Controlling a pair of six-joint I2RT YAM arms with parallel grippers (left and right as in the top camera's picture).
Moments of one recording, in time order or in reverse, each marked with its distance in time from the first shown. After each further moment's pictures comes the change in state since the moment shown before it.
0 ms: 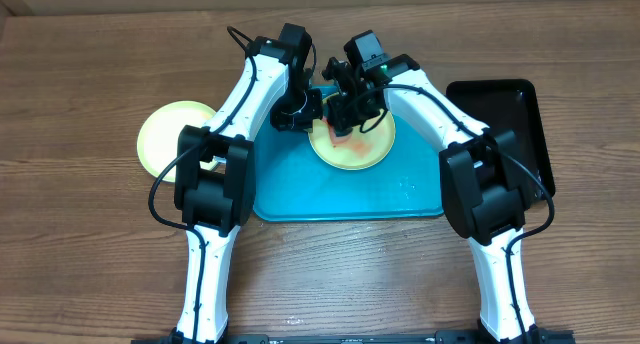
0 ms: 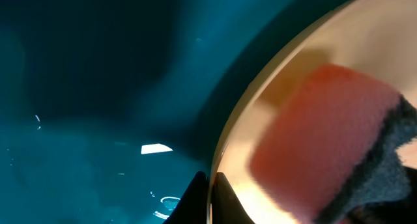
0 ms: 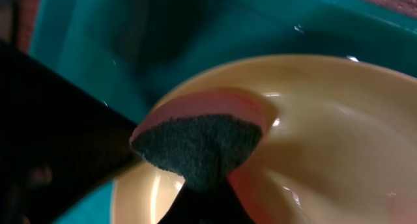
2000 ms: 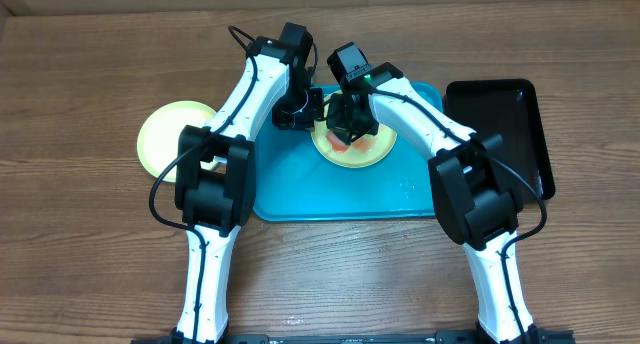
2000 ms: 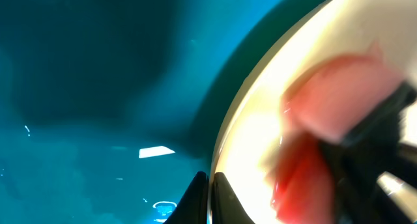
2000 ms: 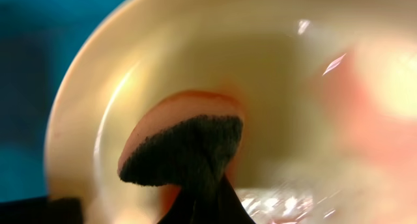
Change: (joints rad) left arm -0.001 0.000 0.000 0.014 0.009 0.015; right arm 0.056 -0.002 -0.020 -0.058 0.332 0.575
